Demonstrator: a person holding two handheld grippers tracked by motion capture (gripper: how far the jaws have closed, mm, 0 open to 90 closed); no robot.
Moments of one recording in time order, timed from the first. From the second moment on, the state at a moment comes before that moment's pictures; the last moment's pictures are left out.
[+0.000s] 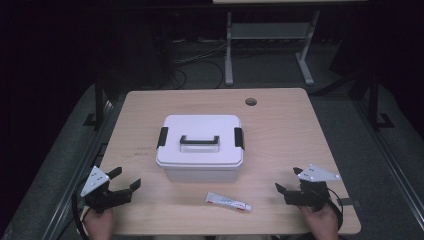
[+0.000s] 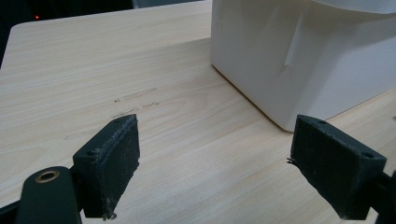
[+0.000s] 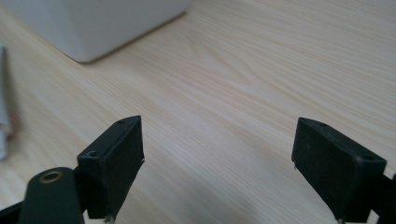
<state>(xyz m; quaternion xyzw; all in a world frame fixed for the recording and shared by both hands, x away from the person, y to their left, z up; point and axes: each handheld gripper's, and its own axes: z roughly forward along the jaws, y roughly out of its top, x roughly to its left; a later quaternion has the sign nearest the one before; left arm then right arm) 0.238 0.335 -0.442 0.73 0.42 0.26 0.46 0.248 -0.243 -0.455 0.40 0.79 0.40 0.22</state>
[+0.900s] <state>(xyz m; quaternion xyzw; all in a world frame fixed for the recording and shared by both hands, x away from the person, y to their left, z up) 0.239 0.332 -0.443 0.74 0.42 0.26 0.46 0.268 -0.246 -0.421 0.31 0.88 0.31 0.20</state>
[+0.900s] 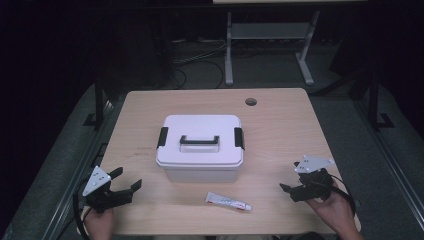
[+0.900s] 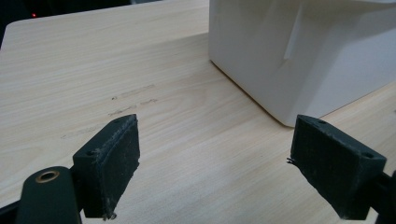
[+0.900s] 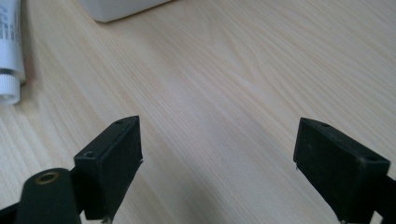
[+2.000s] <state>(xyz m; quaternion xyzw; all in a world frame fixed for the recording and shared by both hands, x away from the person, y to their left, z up) 0.240 0.336 -0.444 0.74 0.42 0.25 0.46 0.317 -0.242 -0.394 0.22 0.94 0.21 0.13</state>
